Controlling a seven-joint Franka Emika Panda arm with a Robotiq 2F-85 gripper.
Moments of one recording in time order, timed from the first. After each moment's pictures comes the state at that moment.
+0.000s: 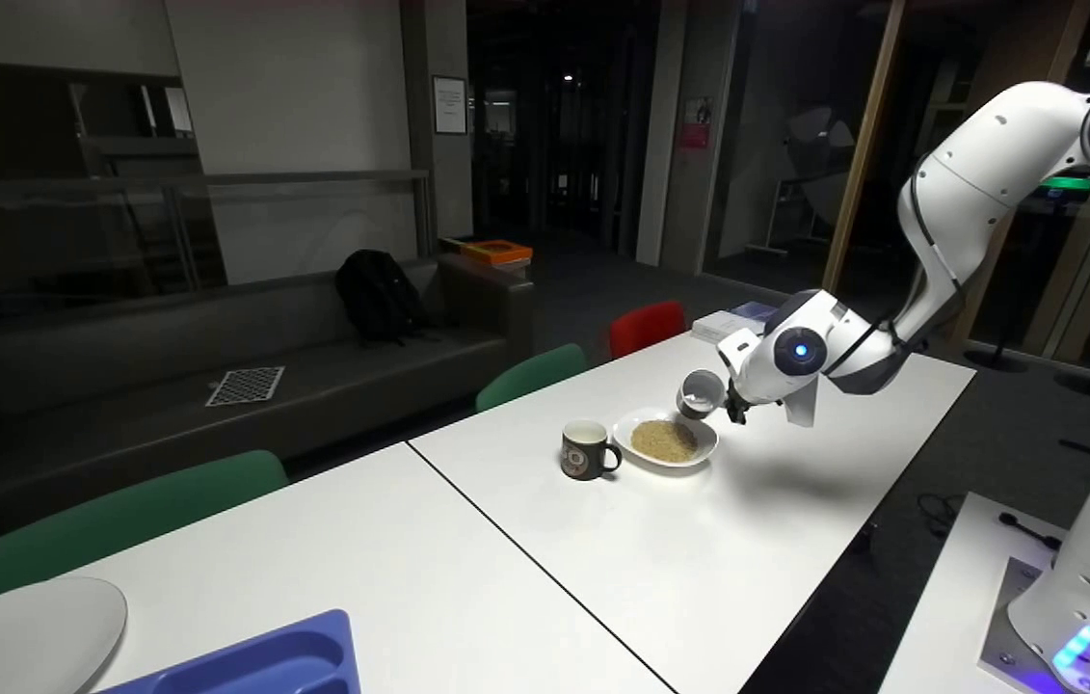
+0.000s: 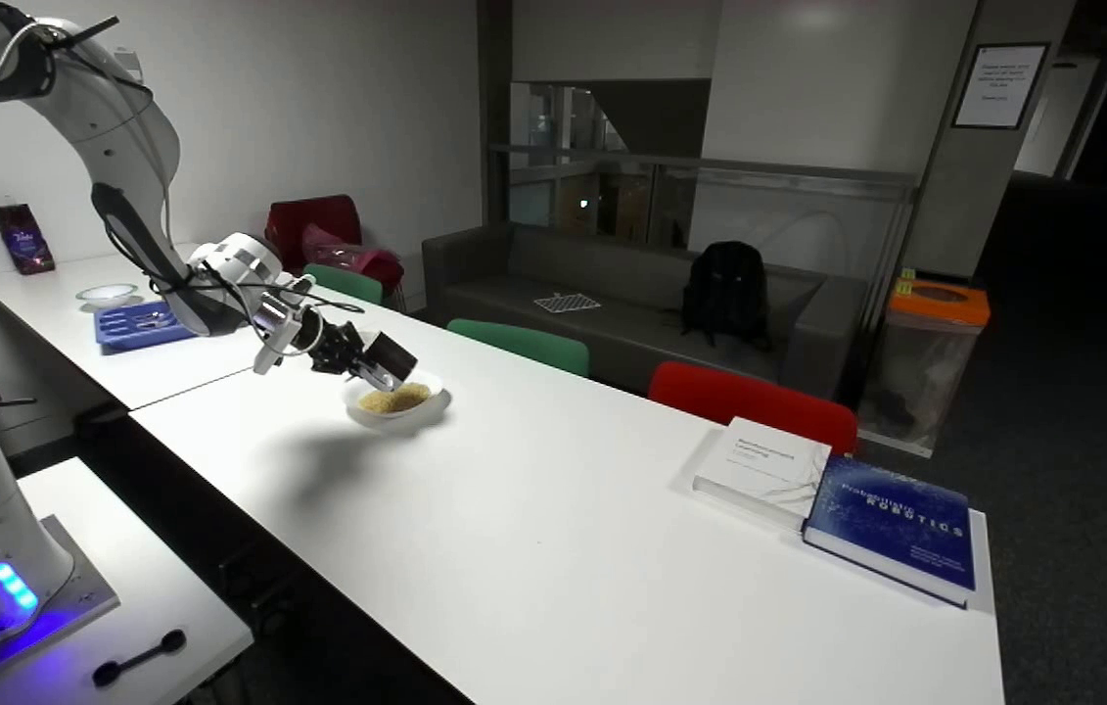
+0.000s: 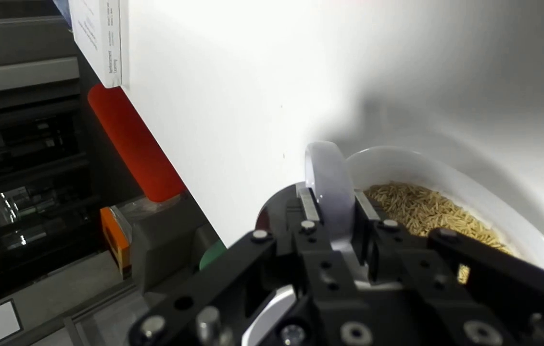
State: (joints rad) arm 0.03 0.18 0.04 -2.44 -1.72 2.49 1.04
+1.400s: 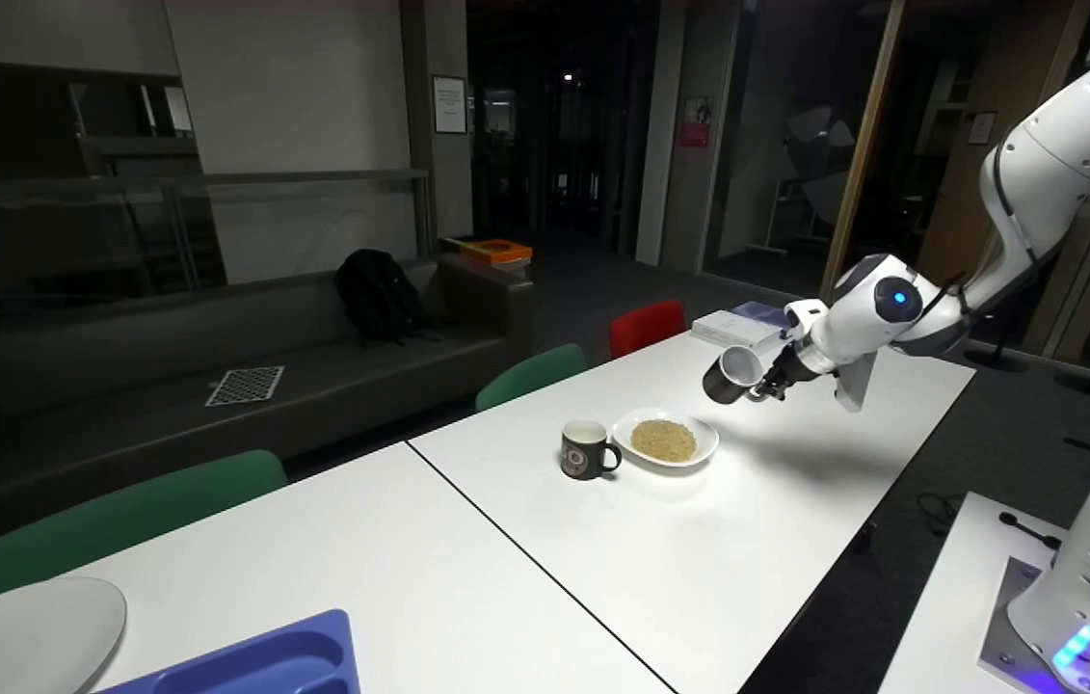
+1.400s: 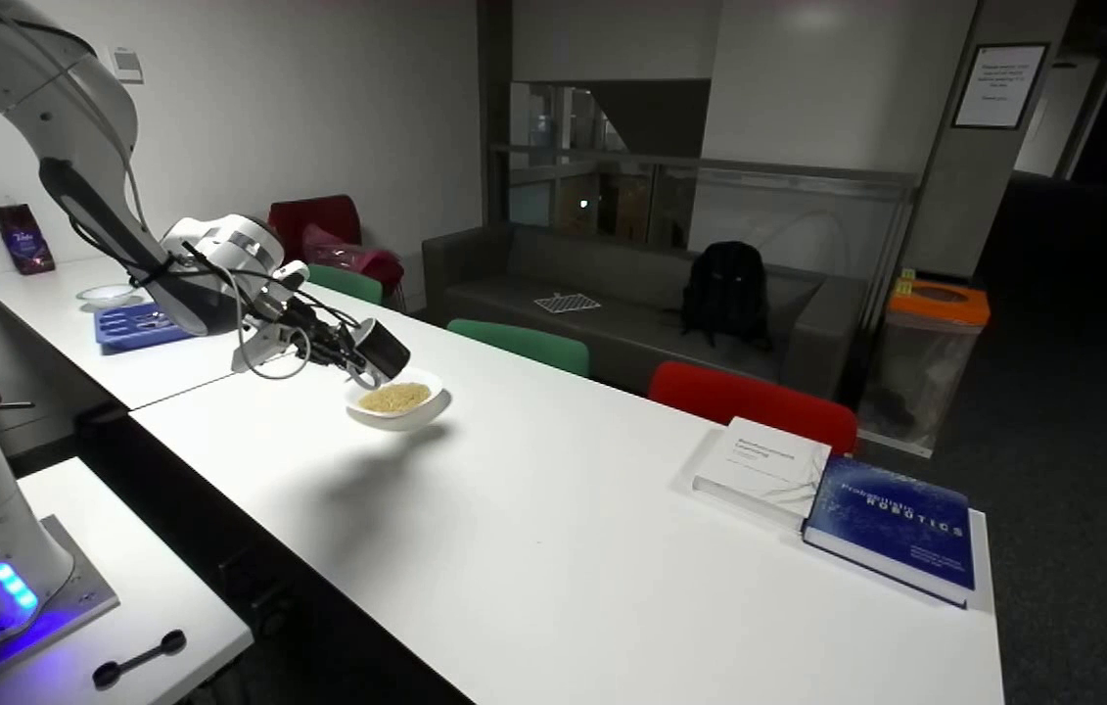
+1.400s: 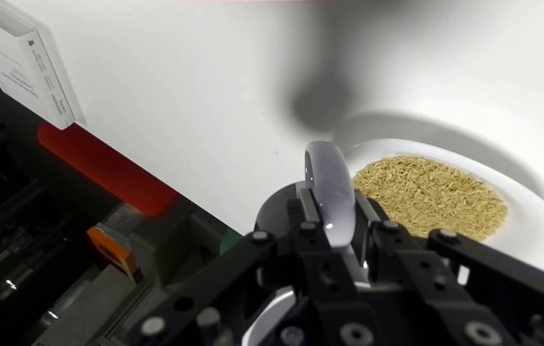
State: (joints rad) arm -0.08 -0.04 -0.13 -2.57 -2.03 2.93 1.38
